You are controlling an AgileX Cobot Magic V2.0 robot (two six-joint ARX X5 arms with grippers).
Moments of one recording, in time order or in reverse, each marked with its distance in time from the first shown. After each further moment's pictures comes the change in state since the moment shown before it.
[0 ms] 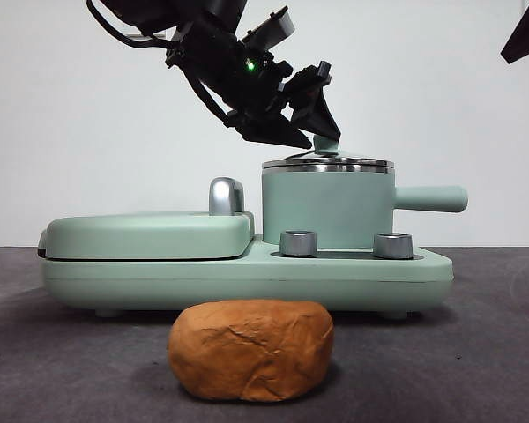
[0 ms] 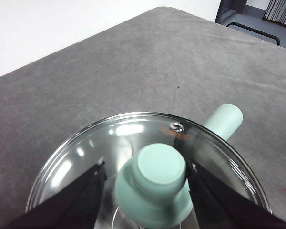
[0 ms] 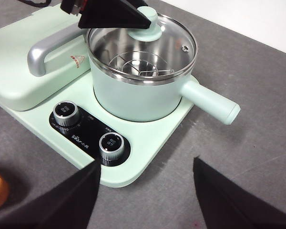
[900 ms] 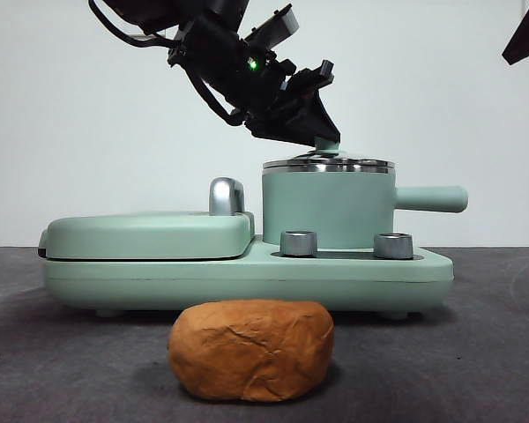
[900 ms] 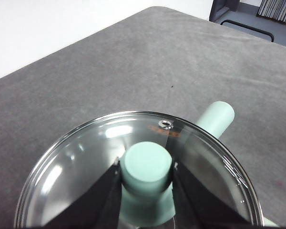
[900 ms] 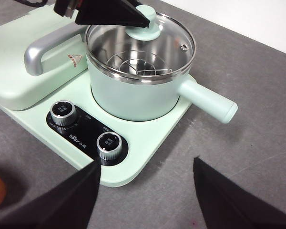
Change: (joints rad) left arm -0.005 -0.008 0.000 -0.011 0.004 0.031; right arm 0.000 0.000 0.000 0.000 0.011 0.000
